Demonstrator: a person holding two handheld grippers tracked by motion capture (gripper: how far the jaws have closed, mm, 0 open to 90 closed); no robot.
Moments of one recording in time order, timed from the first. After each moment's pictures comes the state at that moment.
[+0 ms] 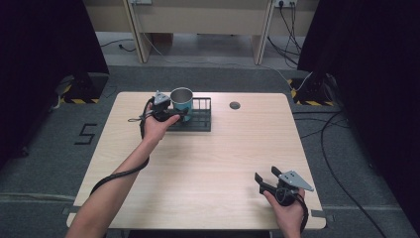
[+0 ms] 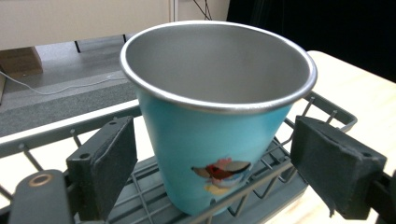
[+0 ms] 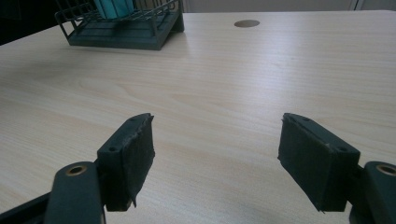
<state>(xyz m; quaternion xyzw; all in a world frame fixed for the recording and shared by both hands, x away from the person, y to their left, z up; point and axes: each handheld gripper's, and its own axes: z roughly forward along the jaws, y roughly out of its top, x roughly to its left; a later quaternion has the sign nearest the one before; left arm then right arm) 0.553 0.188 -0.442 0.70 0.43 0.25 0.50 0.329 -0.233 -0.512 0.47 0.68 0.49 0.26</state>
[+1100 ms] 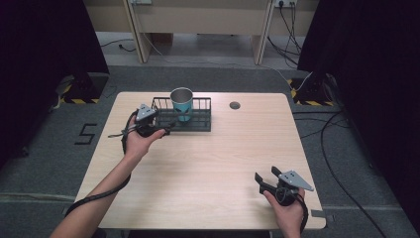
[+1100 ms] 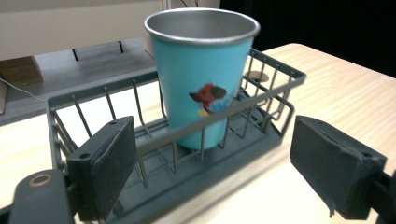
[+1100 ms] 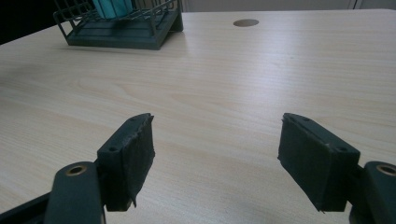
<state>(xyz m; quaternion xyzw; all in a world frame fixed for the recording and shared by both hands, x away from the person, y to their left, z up) 0.490 0.227 -0.442 0.71 0.41 0.26 0.51 0.330 -0.233 -0.512 0.48 0.68 0.49 0.26</state>
